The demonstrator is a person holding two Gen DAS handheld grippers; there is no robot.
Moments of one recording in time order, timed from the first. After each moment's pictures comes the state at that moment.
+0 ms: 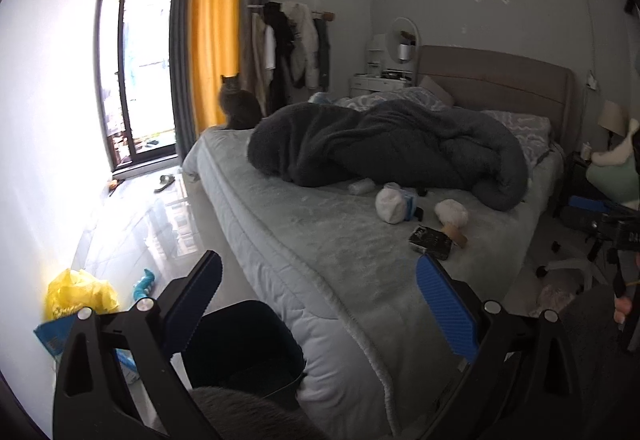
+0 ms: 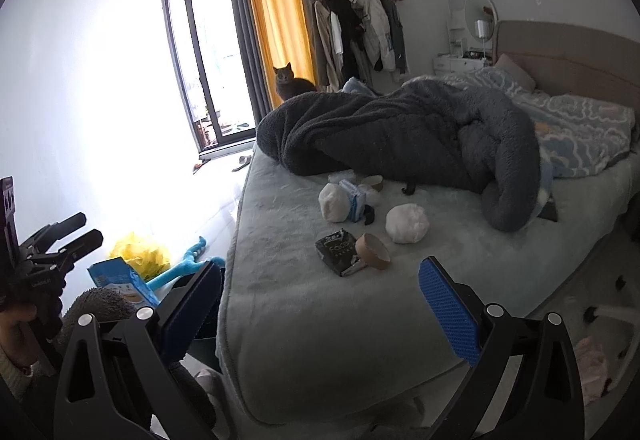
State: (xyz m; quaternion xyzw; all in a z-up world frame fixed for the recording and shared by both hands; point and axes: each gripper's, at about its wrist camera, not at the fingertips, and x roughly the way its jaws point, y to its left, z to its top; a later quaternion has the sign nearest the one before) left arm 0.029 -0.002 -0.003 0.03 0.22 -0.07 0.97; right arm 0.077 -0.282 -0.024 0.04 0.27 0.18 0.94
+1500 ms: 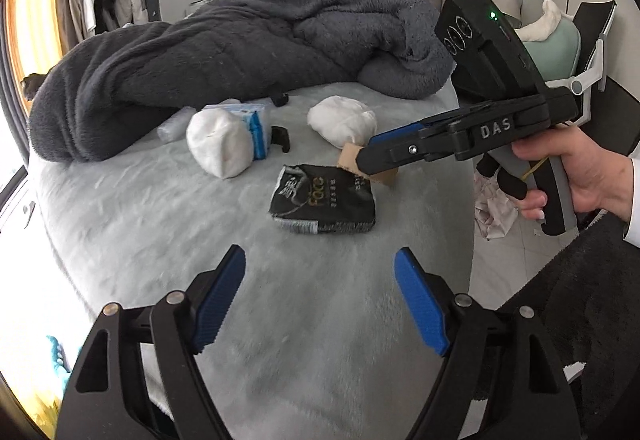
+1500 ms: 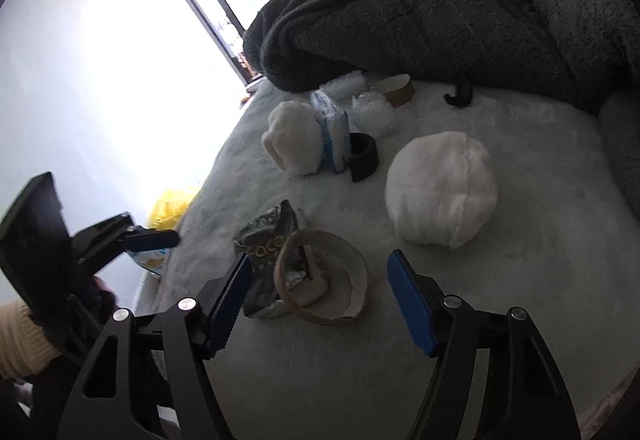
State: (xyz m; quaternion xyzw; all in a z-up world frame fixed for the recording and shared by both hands) left arm 0.208 -0.131 -0.120 0.13 0.35 -0.33 0.87; right arm 0.287 -0.315 -0.152 0.11 0.42 0.32 0.84
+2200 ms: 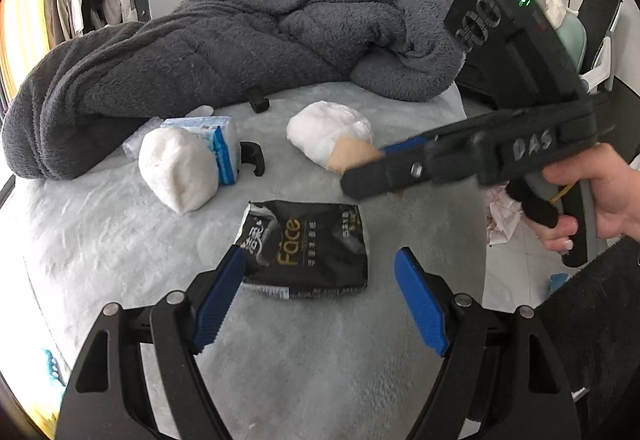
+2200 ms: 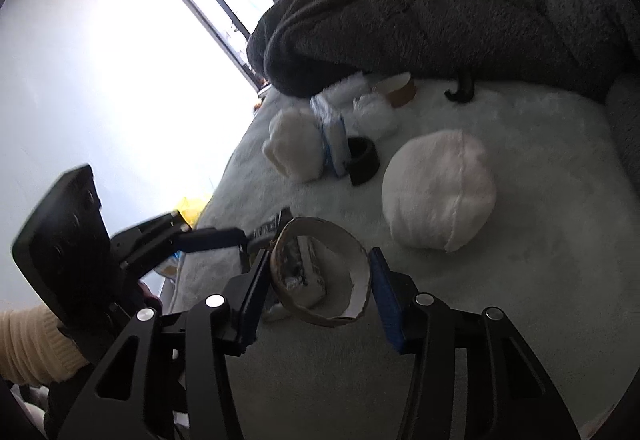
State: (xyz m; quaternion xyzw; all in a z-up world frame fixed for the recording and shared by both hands) left arm 0.238 -0.173 -0.134 0.14 0.35 -0.33 0.86; right arm 0.292 -0.329 -0.147 0.14 0.40 0.32 0.85
